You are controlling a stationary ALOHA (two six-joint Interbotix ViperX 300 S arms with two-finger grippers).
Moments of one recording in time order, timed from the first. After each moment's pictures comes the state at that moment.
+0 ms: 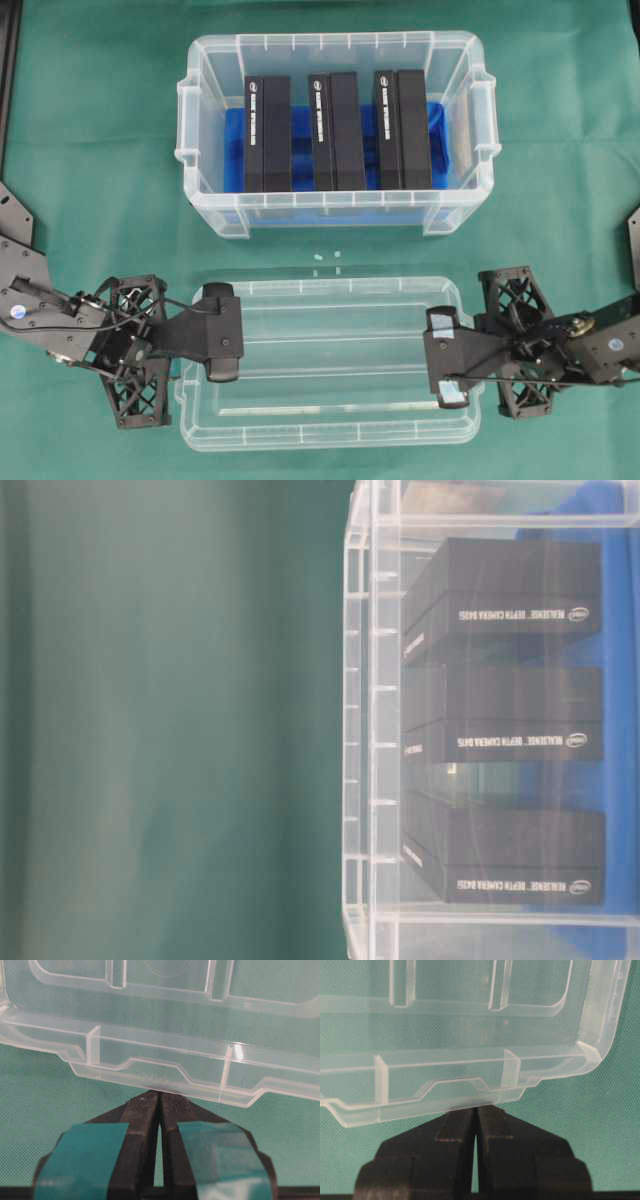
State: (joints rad) left arm -0.39 -0.06 0.70 0.02 0.61 -0.53; right arm 0.44 -0.04 0.71 -0.32 0.63 0.72
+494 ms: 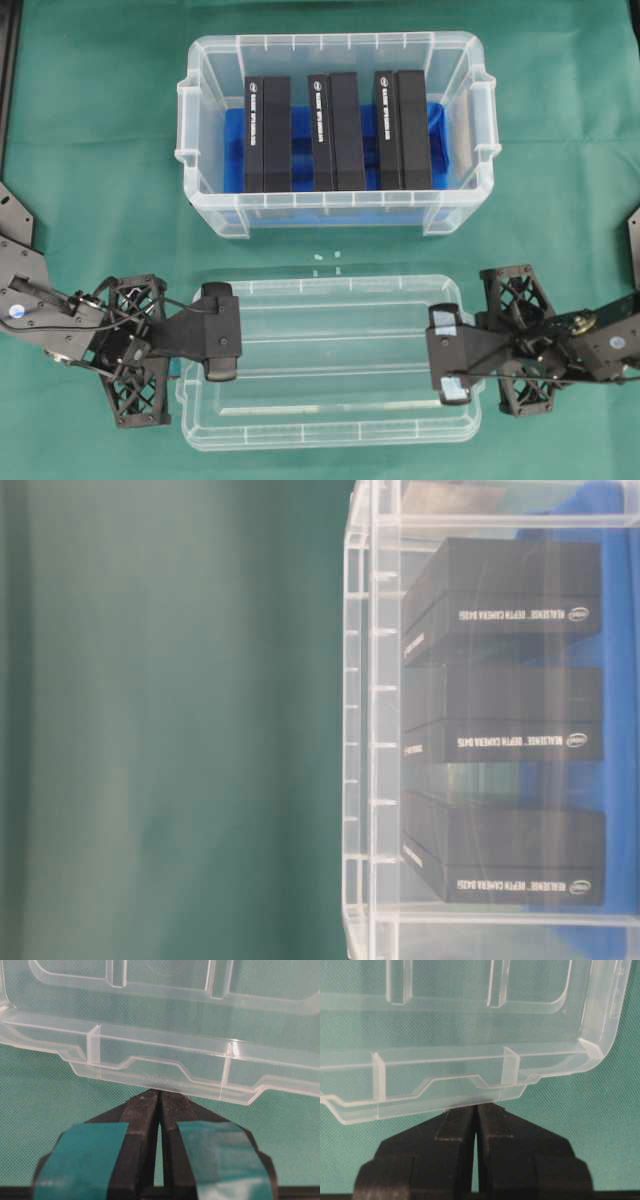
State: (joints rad) left arm -0.40 -0.07 0.72 0.02 0.60 -0.53; right arm 0.44 -0.06 0.73 -0.32 0.63 0.73
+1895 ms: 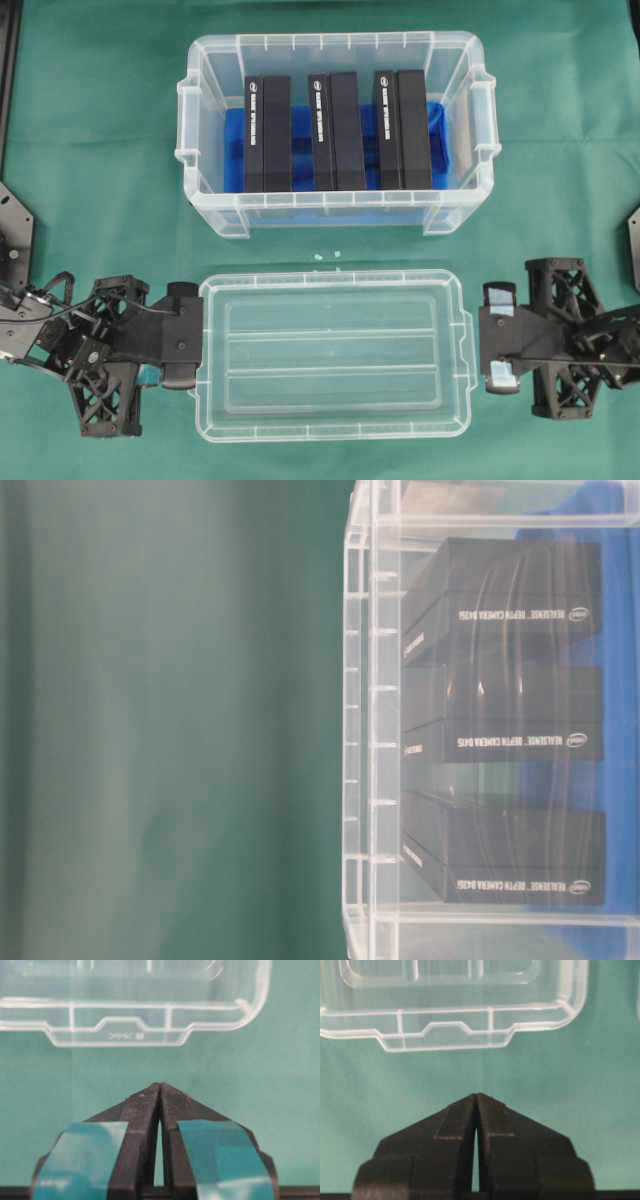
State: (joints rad) left arm -0.45 -0.23 0.74 0.02 0.62 -0.54; right arm 0.51 -0.26 0.74 -0.32 0.81 0.87
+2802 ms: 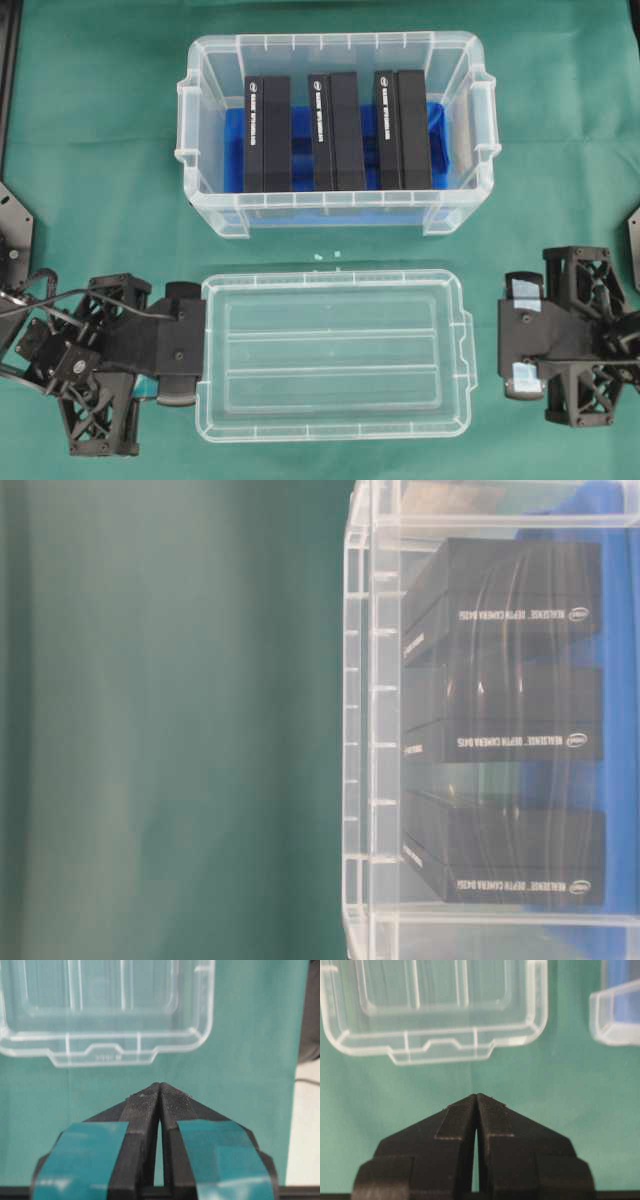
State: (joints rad) left arm -0.45 -0.27 0.55 0.04 0.81 -0.53; right arm 0.53 -0.34 0.60 -0.36 0.98 0.85
